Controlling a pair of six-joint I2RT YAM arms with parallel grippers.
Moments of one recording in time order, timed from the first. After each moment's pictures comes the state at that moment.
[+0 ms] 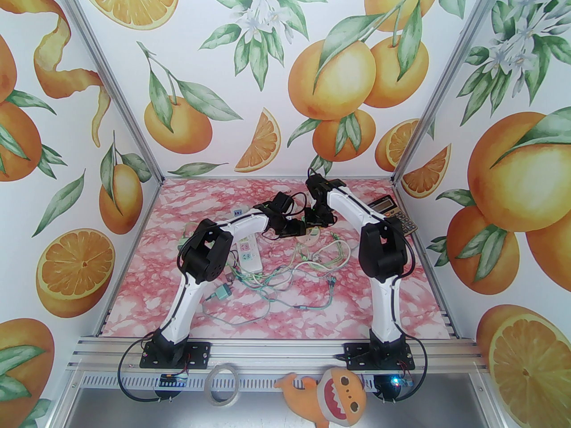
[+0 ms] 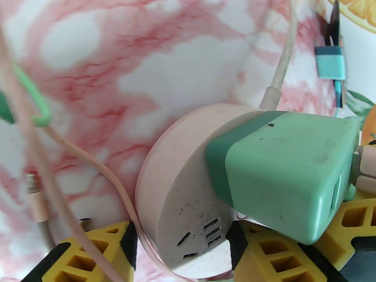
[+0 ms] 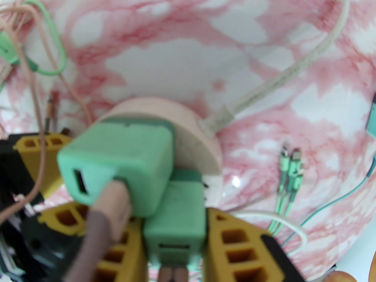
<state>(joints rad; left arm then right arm) -0.65 2.34 1.81 -0.48 0.37 -0.59 0.35 2.15 1.85 -1.11 -0.05 0.31</state>
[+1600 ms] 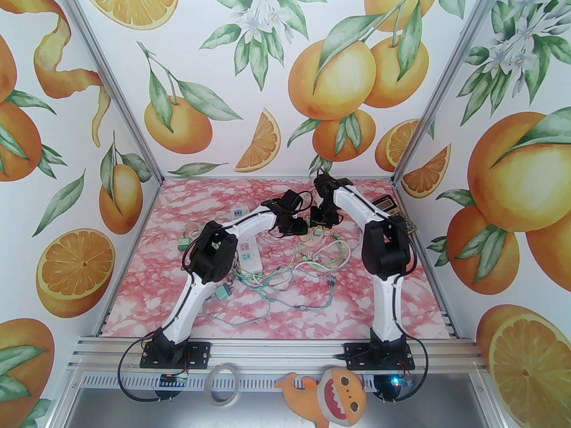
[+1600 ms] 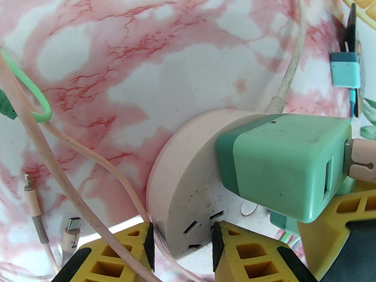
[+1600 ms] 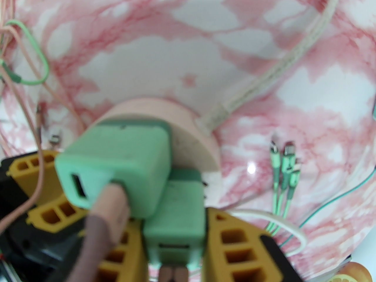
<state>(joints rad) -0.69 2.42 1.98 -0.66 0.24 -0.59 0.31 2.17 1.85 -1.13 -0.08 0.35</state>
